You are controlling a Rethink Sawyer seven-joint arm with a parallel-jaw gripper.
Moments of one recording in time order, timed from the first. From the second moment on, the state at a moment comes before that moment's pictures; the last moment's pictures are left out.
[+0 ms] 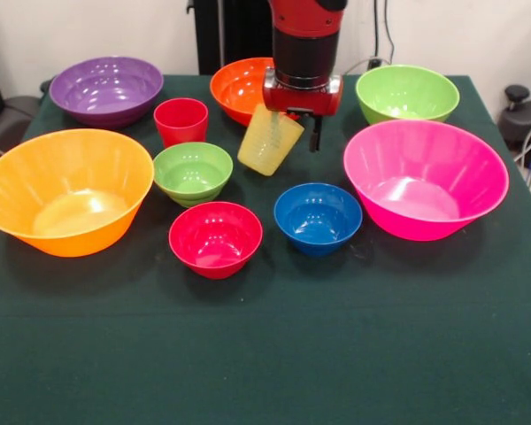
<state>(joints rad) -0.26 -0.50 0.01 1.89 -0.09 0.18 1.73</state>
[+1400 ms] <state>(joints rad) -0.16 -0.47 -0.16 1.81 -0.19 0.16 1.73</state>
